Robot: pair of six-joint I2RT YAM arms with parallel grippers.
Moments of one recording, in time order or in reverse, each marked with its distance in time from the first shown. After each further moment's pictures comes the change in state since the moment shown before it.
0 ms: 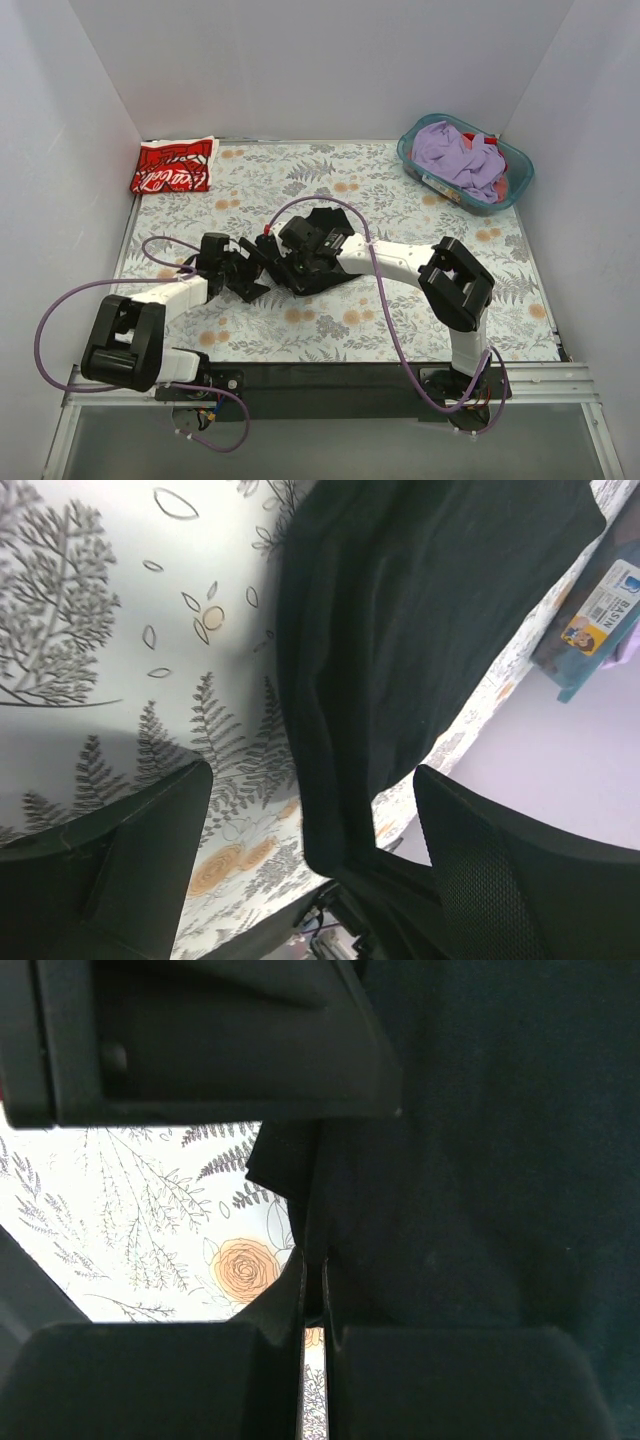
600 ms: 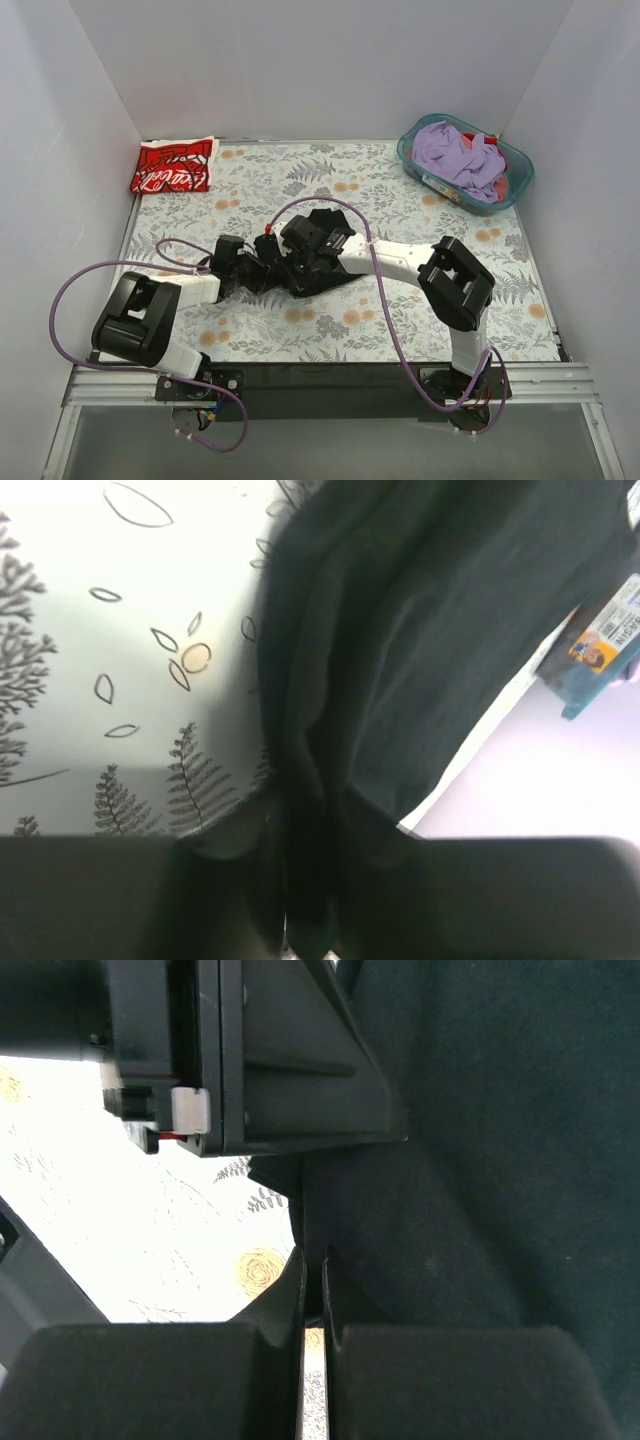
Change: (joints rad) left arm -0.102 0.138 -0.021 0.192 -0.074 -0.121; right arm -0.010 0.000 -0.022 0.038 -0.052 0.023
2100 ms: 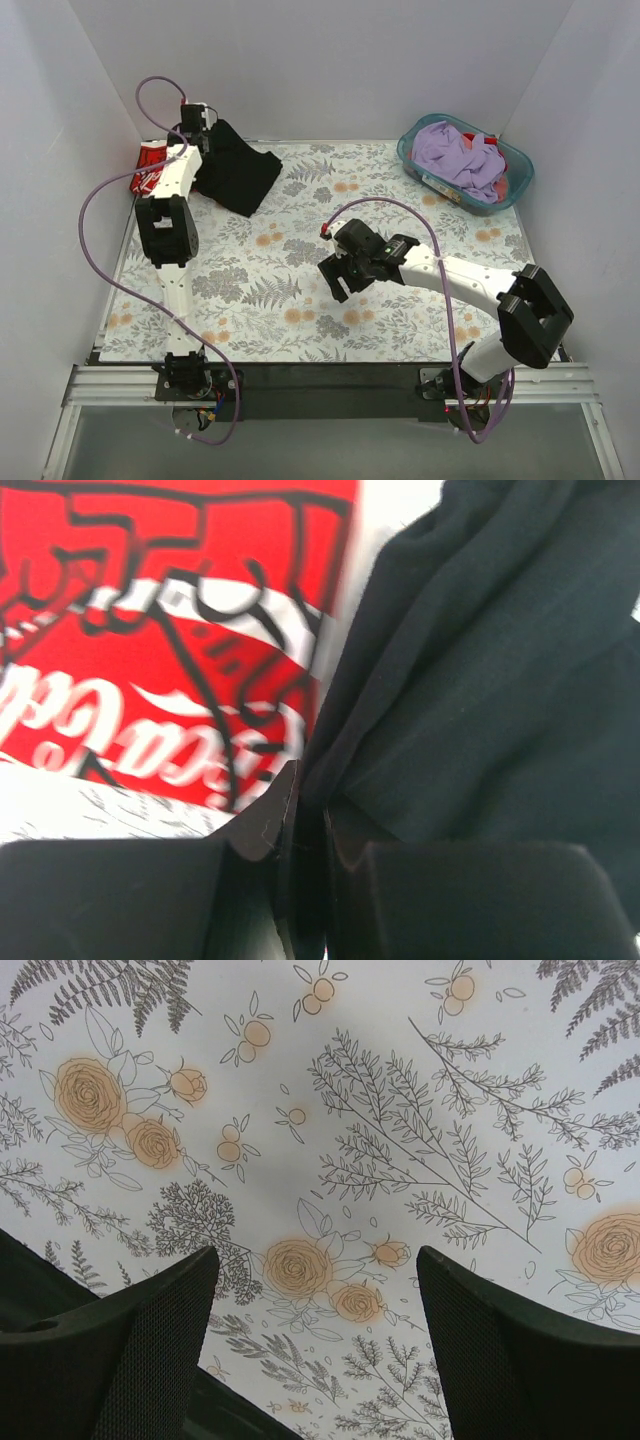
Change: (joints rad) left arm 0.323 0.908 1.732 -0.742 -0.539 1.267; right arm -0.109 -0.431 -0.349 -0.145 0.166 -0.012
